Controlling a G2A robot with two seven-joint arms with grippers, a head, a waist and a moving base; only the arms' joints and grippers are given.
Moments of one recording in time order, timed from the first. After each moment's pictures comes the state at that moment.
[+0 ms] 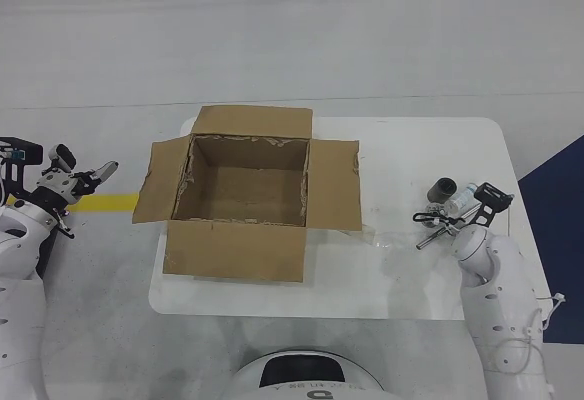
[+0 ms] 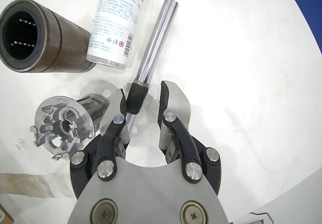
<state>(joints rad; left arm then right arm) 1.40 -1.06 -1.95 -1.41 0.98 -0.74 -0.31 -1.50 -1.27 1.64 -1.63 -1.20 0.61 0.88</state>
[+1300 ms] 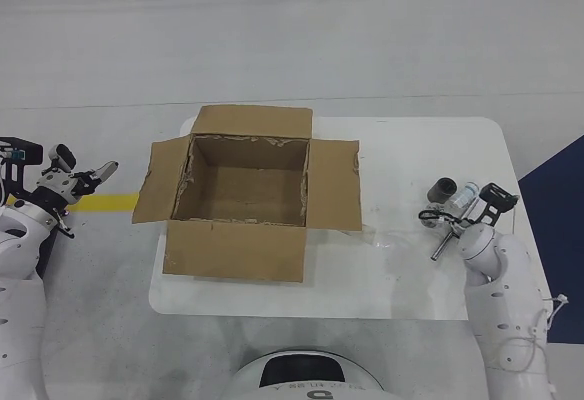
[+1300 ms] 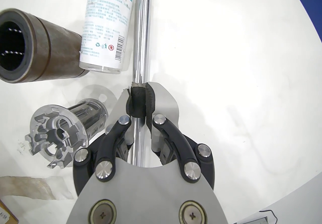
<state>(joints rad) 1.40 -1.06 -1.95 -1.41 0.98 -0.74 -0.31 -1.51 -1.27 1.70 -1.64 -1.14 0.57 0.87</state>
